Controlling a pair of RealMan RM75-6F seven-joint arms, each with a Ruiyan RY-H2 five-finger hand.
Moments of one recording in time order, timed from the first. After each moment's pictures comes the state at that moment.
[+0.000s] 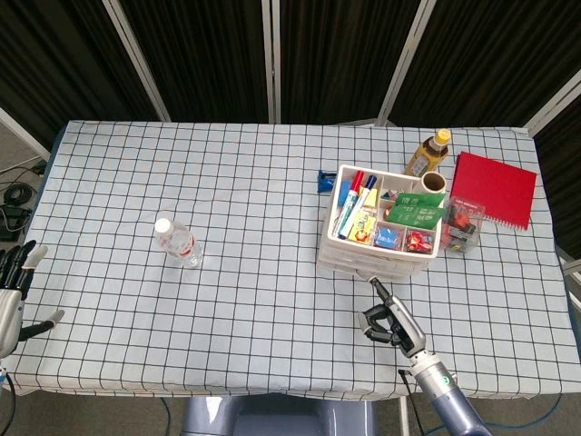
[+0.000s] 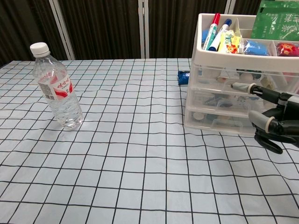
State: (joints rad) left arm -0.07 -1.13 -0.06 -1.64 1.53 1.55 0.08; right arm 0.31 -1.44 0.03 -1.71 -1.55 1.16 0.97
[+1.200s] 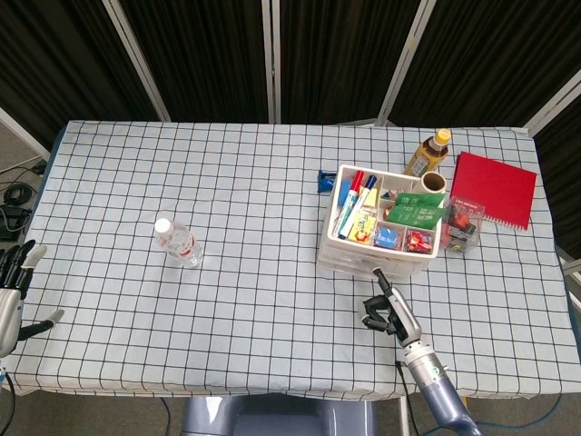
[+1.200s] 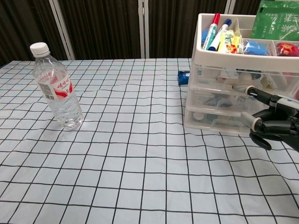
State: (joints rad) left arm -0.07 -1.12 -0.06 -1.64 1.52 1.55 0.07; right arm 0.32 -1.53 0.09 -1.65 -1.41 1.14 0.82
